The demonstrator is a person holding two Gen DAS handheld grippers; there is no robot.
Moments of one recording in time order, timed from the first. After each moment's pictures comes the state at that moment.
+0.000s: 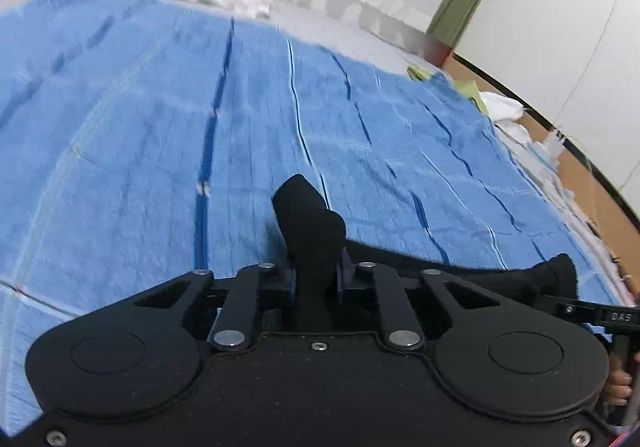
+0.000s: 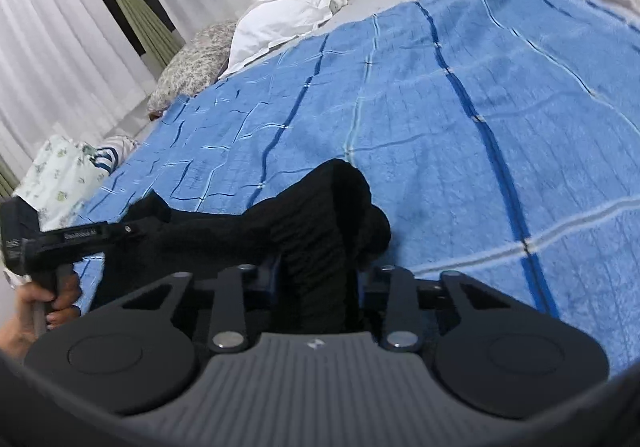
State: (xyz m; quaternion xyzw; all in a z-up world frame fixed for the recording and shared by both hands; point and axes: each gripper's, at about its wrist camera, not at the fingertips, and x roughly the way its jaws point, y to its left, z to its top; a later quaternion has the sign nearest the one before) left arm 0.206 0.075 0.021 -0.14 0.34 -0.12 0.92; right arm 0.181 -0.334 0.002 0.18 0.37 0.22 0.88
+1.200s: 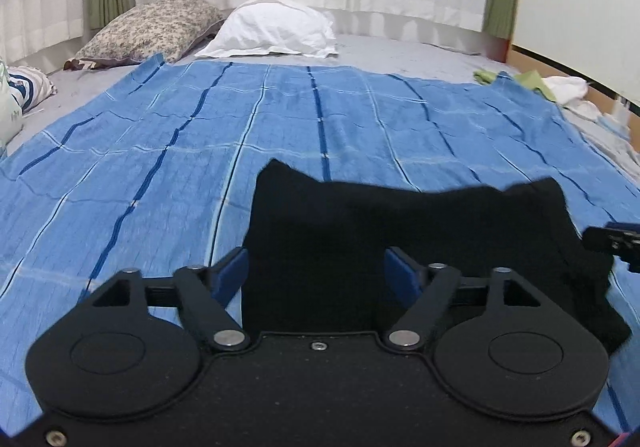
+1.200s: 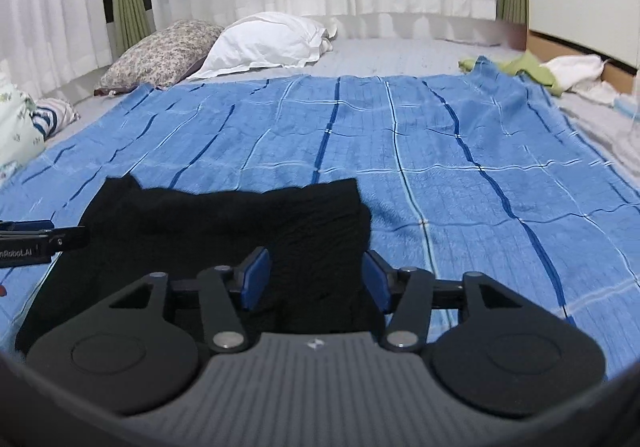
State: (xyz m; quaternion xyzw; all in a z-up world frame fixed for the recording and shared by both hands) left arm 0.140 0.091 0.057 -0.01 0.31 0.00 0.95; right arm 0.148 -0.193 0.061 0.02 0.31 0.10 0.95
